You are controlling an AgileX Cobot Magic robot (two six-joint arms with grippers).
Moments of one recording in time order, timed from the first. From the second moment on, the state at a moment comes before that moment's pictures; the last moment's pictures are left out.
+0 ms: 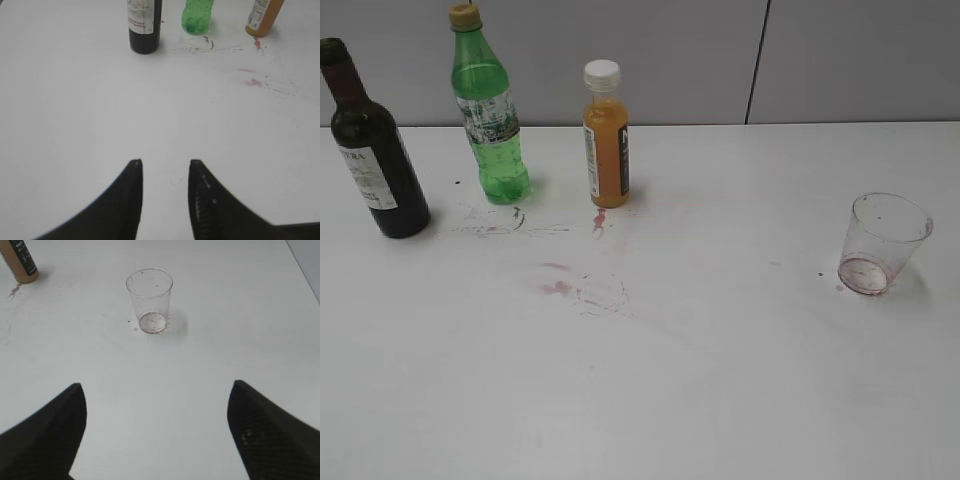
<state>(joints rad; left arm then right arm) 0.02 0.00 -0.49 -0.17 1.08 0.10 0.05 -0.01 -0.50 0.07 1.05 0.00</state>
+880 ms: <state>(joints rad) 0.02 0.00 -0.49 -0.17 1.08 0.10 0.05 0.02 -0.51 0.08 0.90 -0.02</state>
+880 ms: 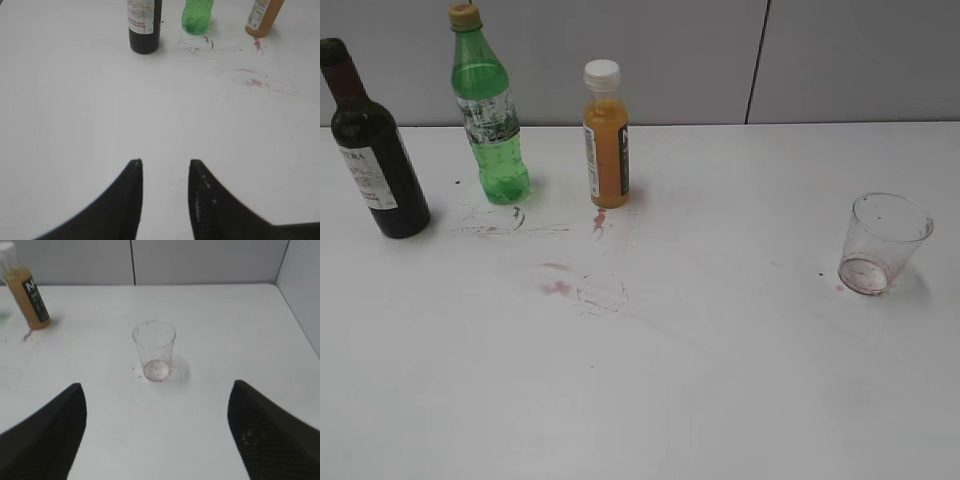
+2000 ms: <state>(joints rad) 0.02 0.00 -0.49 -0.17 1.08 0.10 0.19 0.71 -0.21 0.37 -0.12 -0.22</state>
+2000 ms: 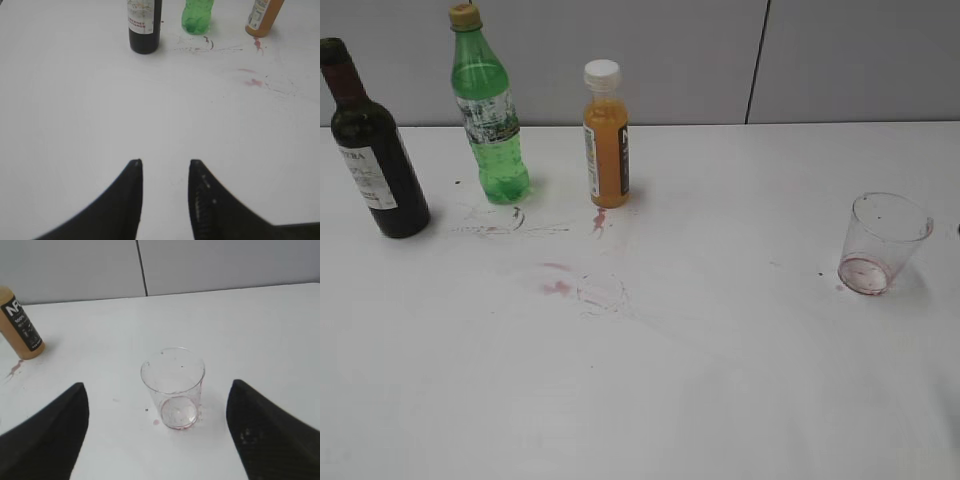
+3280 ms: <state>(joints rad) 0.02 0.00 -0.49 -0.17 1.08 0.10 0.31 1.54 -0.01 0.16 -1.15 0.02</state>
